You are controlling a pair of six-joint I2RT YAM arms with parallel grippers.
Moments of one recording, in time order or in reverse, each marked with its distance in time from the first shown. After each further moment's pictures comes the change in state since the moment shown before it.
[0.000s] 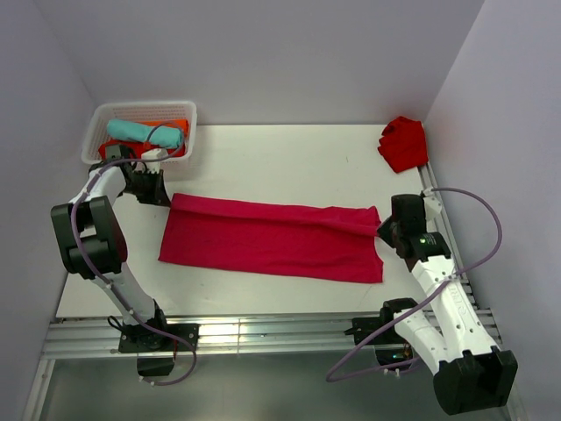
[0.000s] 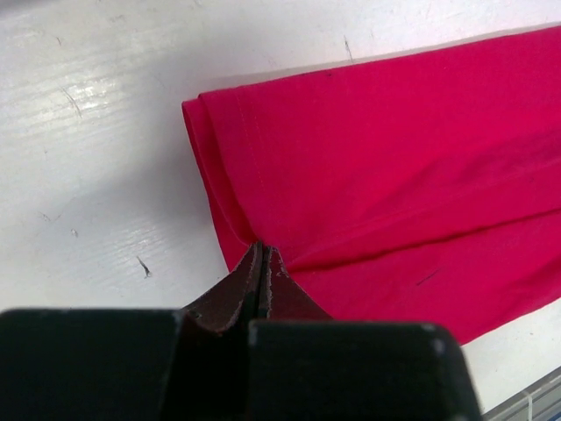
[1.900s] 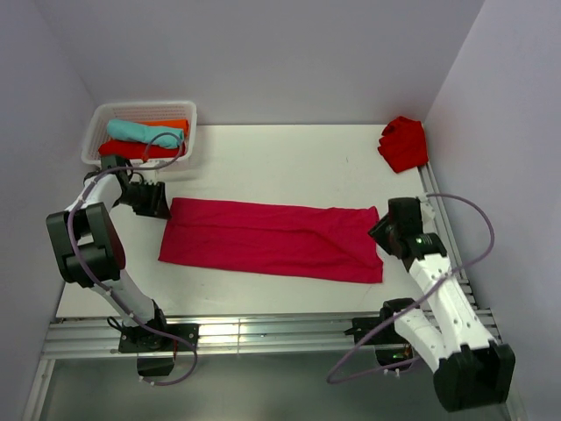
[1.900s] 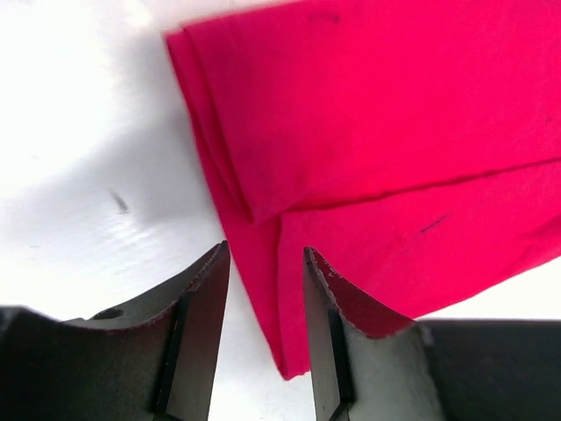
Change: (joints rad) left arm 0.035 -0.066 -0.106 -0.064 -0.004 0.068; right arm 0.001 -0.015 -0.070 -0.005 -0.091 0.086
